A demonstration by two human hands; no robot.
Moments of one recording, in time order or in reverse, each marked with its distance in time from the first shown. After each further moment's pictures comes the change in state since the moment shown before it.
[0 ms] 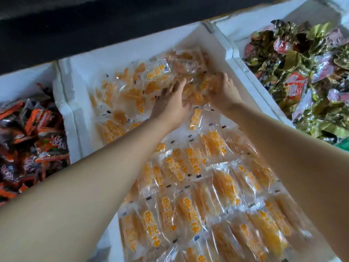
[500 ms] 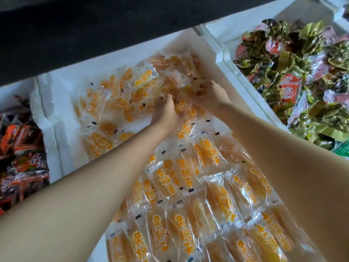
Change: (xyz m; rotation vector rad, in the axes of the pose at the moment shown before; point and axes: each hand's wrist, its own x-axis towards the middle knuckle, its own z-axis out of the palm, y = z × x) left_hand 0.027 0.003 0.025 -0.251 0.007 -0.146; right_hand 0.032 0.012 0.016 0.110 -0.034 0.143
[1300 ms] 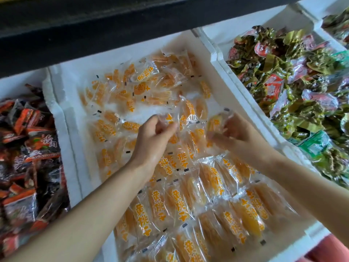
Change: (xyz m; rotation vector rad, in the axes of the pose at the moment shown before) left_hand -0.130 0.005 -0.031 -0.707 0.042 -0.165; right_hand -0.171 0.022 -0.057 0.345 -0.179 -0.157
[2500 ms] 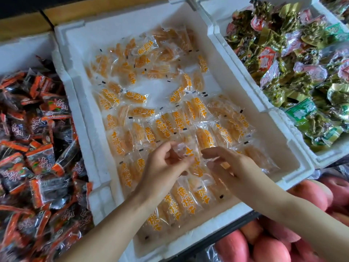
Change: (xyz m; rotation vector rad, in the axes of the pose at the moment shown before) left_hand -0.134 -0.024 0.009 -0.118 -0.151 -0.170; right_hand -0.131 0.015 0.031 -0.275 -0.108 -0.082
